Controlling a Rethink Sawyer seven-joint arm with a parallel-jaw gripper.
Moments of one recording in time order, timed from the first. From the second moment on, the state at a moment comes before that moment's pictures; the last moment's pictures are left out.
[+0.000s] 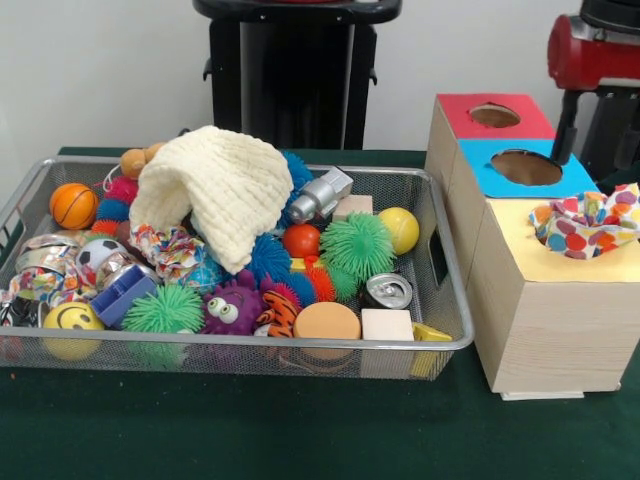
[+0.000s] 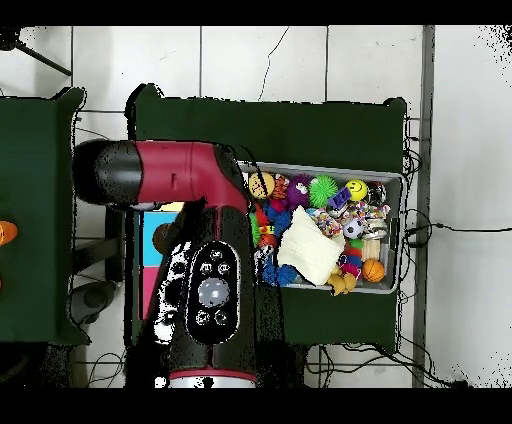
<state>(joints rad) 0.11 -0.60 -0.12 1.27 0.12 0.88 1.81</state>
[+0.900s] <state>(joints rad) -0.18 -0.56 -0.09 1.09 -0.10 0.96 1.81</state>
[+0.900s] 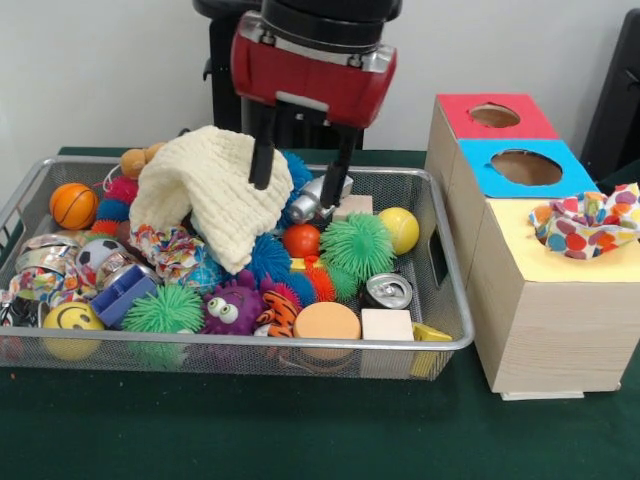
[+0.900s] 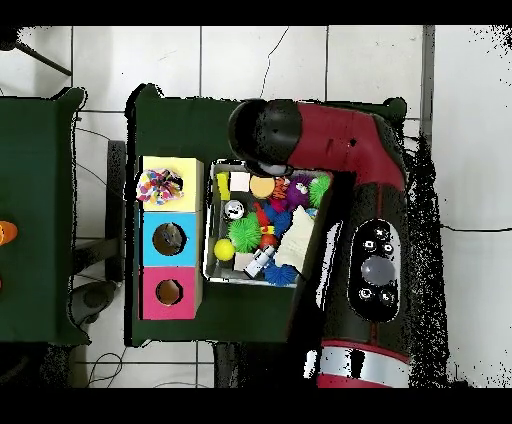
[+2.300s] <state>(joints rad) -0.35 -0.52 0.07 1.07 -0.22 0.98 1.77</state>
